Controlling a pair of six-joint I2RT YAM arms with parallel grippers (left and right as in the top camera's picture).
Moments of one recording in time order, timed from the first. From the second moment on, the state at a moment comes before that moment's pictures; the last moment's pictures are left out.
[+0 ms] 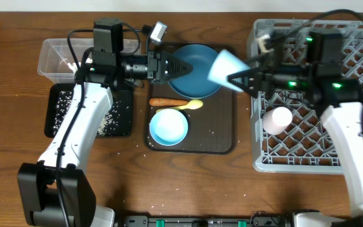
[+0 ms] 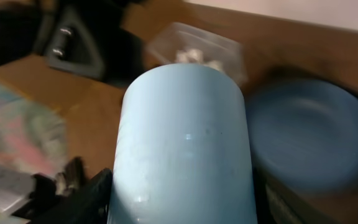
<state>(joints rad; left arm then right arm) -0.13 1.64 1.32 -0.29 1.36 -0.56 0.05 1.44 1.31 -0.65 -1.02 -0.11</state>
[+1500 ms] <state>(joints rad) -0.11 1.64 1.32 -0.71 0.57 -0.40 -0.35 1.59 1.31 -1.22 -0.10 0.15</state>
